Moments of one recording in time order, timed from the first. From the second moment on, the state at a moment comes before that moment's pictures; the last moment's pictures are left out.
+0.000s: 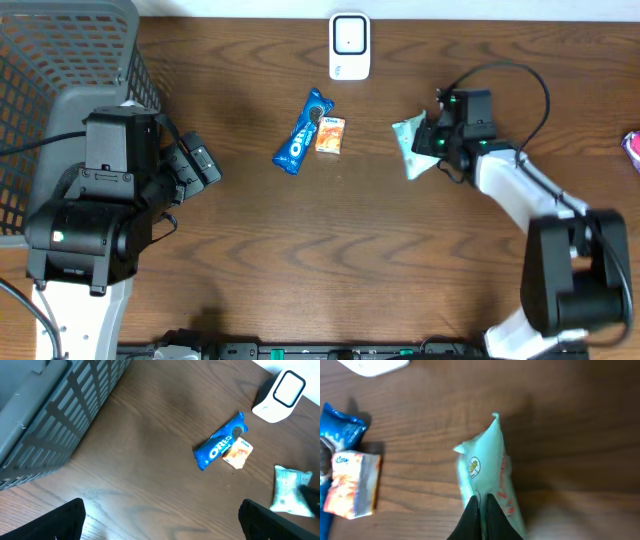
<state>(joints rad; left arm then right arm) -0.13 1.13 1.47 -1.28 -0.11 -0.59 0.16 1.76 1.04 -0.18 -0.13 0.34</state>
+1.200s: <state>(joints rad) -0.13 1.13 1.47 -1.28 -0.11 -0.59 0.21 1.90 1.06 -0.25 0.31 0.25</state>
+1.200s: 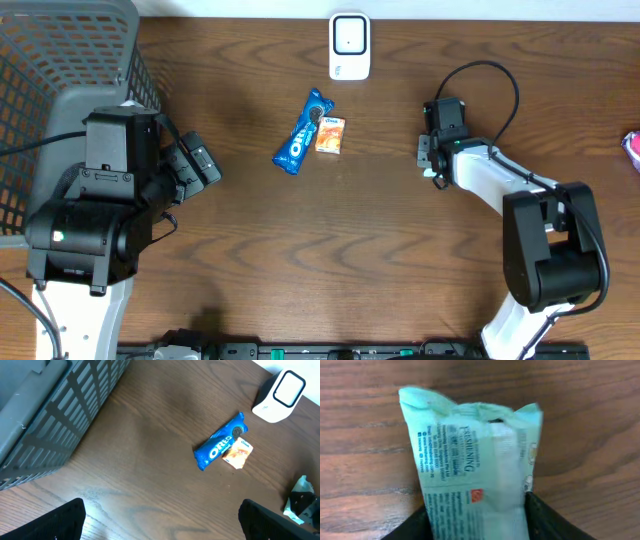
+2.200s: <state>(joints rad) -0.13 1.13 1.47 -1.28 -0.11 -0.59 0.18 1.84 1.12 -0.08 -0.48 0.57</state>
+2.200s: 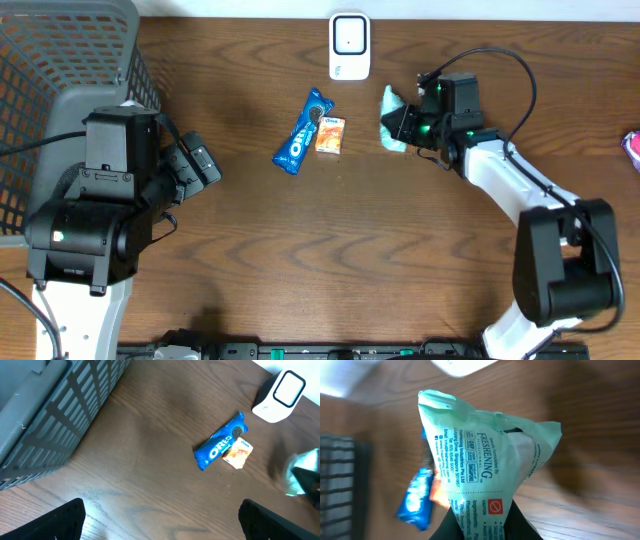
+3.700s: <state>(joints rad) -0.13 1.13 1.47 -1.28 -0.11 -0.59 0.42 1.72 1.12 -0.28 0.15 0.56</state>
